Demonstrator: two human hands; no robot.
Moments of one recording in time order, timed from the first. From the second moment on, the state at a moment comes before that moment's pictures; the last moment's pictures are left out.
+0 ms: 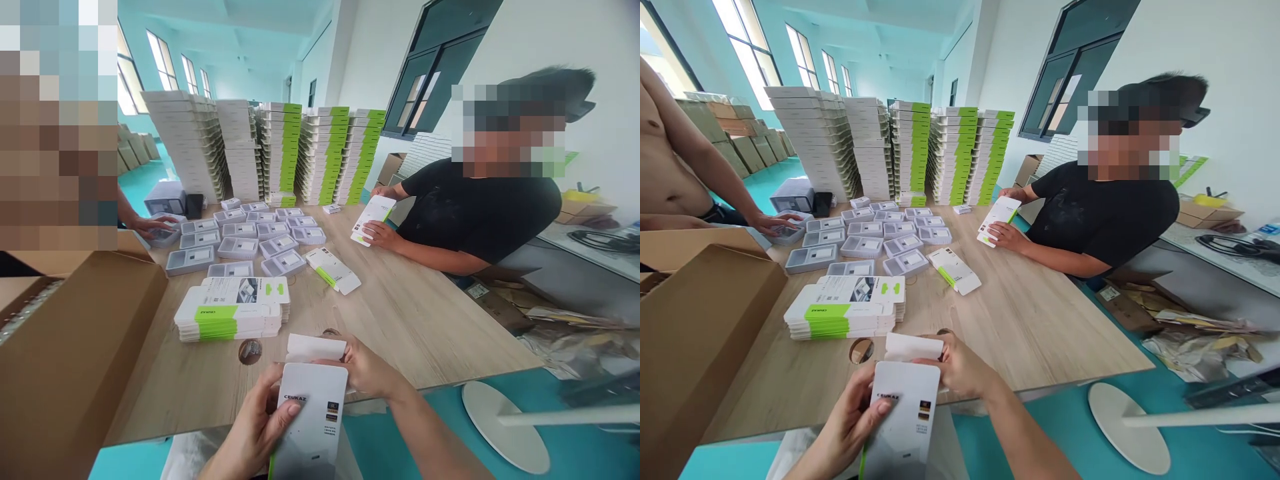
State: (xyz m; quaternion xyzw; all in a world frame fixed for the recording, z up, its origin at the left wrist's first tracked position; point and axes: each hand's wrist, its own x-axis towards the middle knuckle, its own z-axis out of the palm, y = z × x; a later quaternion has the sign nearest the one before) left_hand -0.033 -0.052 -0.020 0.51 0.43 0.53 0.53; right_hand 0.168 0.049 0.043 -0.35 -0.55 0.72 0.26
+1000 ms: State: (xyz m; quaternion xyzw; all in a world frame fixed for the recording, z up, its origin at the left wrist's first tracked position) left_hand -0.058 0.007 0.041 0.45 0.47 0.46 0.60; right_hand 0.166 0.040 0.046 -0.32 -0.63 0.67 0.22
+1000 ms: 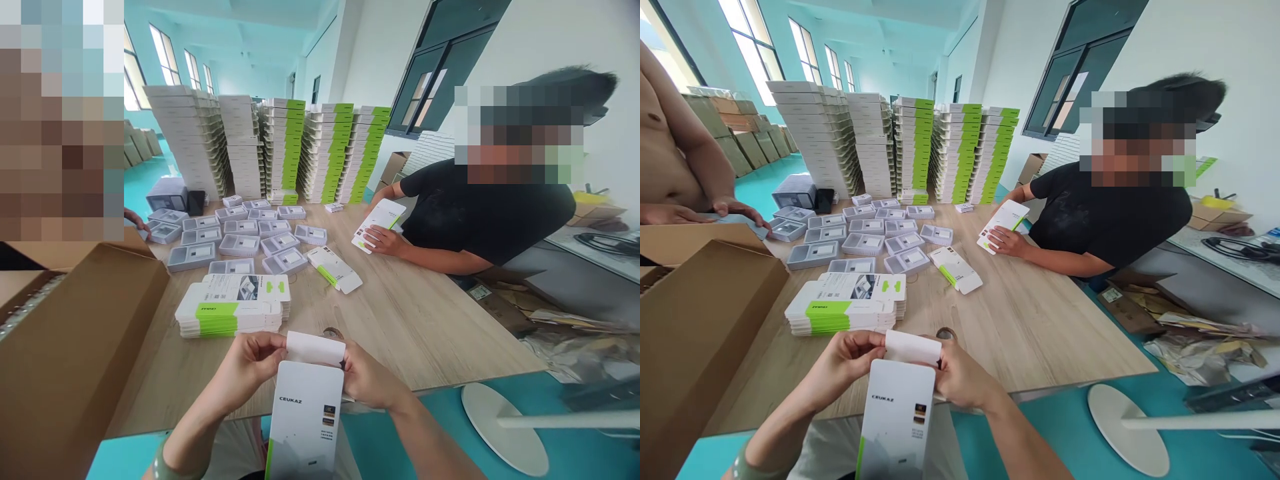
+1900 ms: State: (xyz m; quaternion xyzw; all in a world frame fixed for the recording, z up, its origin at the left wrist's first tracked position) left_hand -0.049 -0.042 -0.006 0.49 0.38 0.52 0.59; right_hand 0.183 0.043 0.034 -0.26 -0.71 0.61 0.24
